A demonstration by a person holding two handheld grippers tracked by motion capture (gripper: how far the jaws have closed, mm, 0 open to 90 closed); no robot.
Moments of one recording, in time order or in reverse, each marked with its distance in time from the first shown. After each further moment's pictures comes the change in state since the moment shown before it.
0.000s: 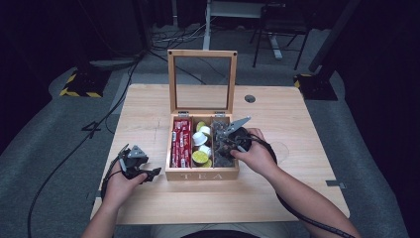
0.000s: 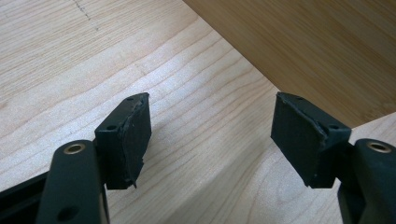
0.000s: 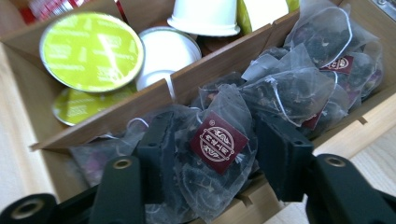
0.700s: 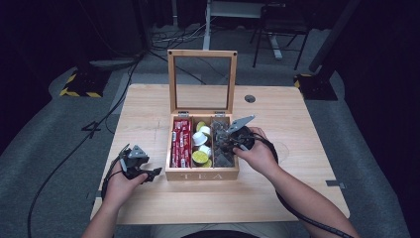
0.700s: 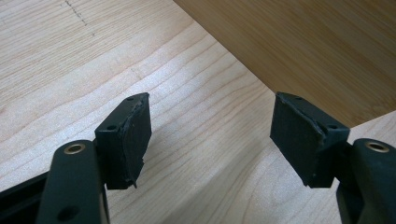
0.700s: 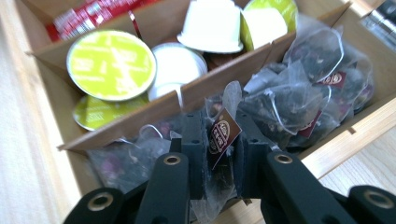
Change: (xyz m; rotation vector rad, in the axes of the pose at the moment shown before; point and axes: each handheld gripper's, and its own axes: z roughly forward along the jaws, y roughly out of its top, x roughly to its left) left arm -0.002 0.002 -0.001 -0.002 0.001 0.009; right arm -0.001 0.001 -0.015 -0.075 0.042 0.012
